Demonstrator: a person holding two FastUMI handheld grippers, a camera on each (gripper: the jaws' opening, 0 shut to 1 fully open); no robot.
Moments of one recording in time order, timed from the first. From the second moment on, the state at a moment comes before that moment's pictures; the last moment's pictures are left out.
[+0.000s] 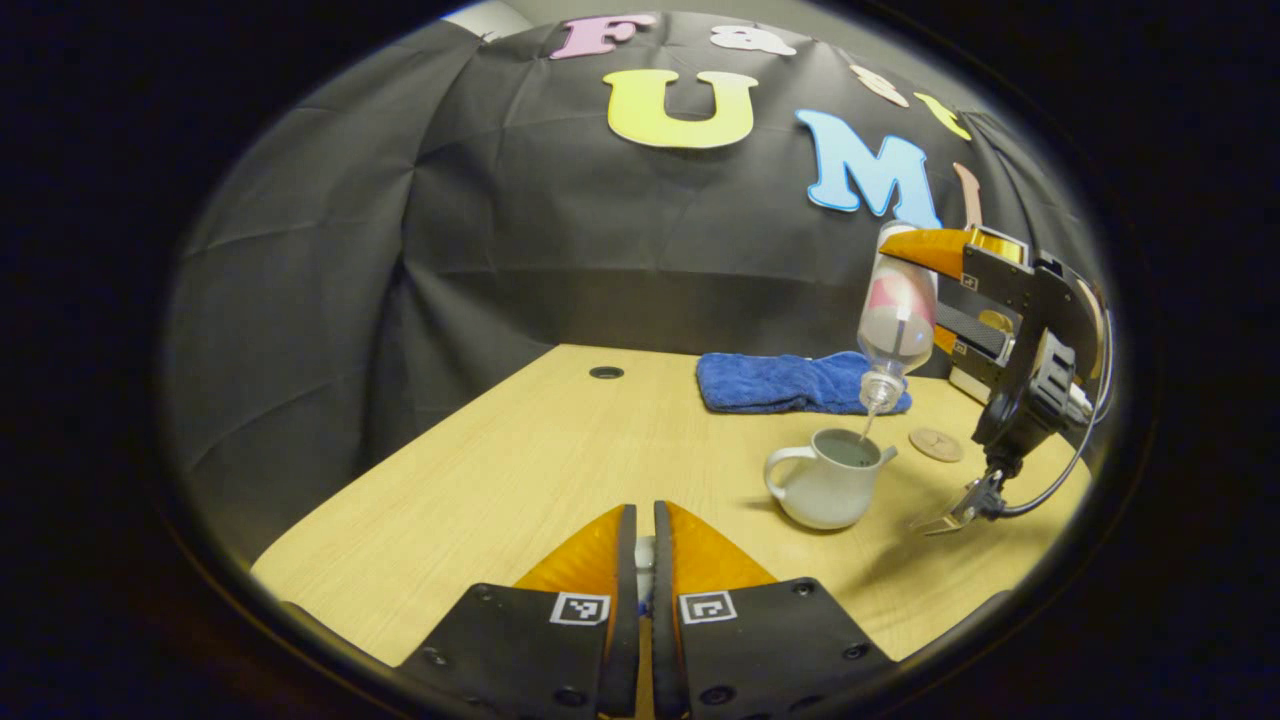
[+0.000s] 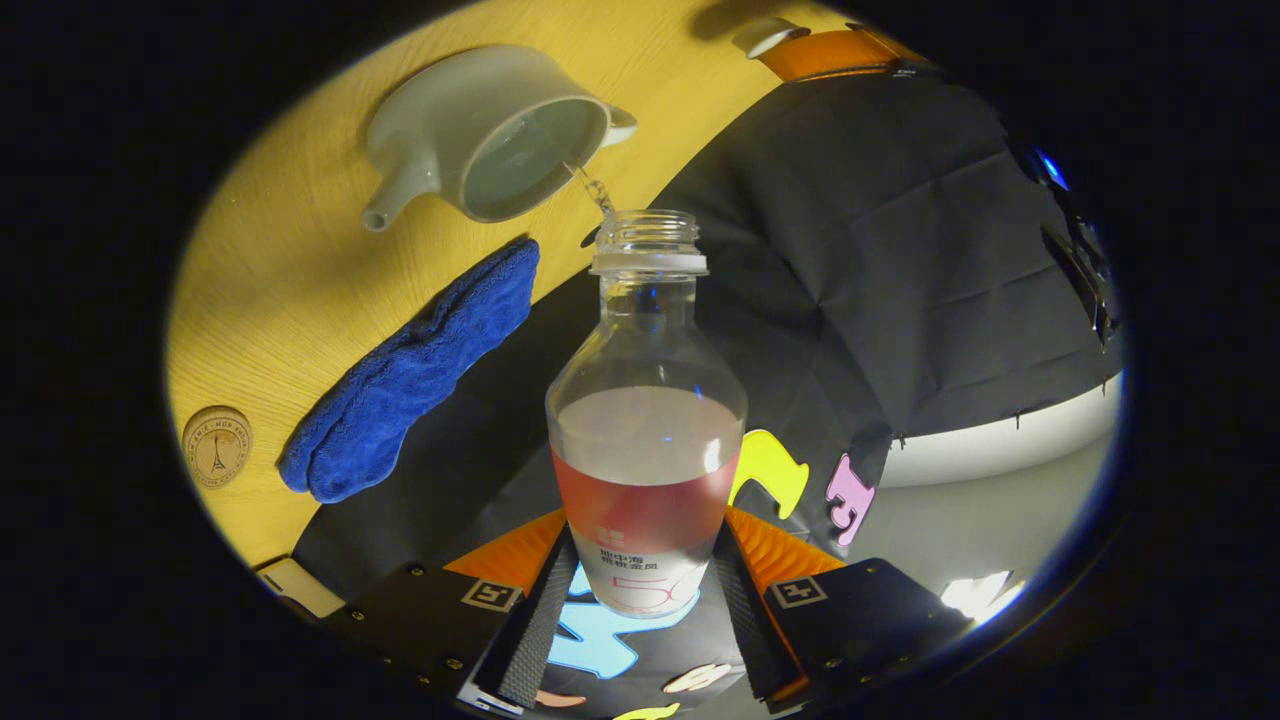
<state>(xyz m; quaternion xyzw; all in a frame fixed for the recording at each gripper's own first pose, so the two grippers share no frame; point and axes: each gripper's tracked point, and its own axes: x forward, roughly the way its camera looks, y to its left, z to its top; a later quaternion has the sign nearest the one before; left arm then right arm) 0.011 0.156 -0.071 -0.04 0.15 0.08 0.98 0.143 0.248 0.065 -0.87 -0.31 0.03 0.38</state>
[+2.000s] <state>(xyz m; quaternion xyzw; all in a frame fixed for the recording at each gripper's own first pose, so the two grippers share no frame) 0.013 0.141 -0.053 -0.06 0.12 0.08 0.99 0.182 0.082 -0.040 -0.20 0.10 0.16 0.96</state>
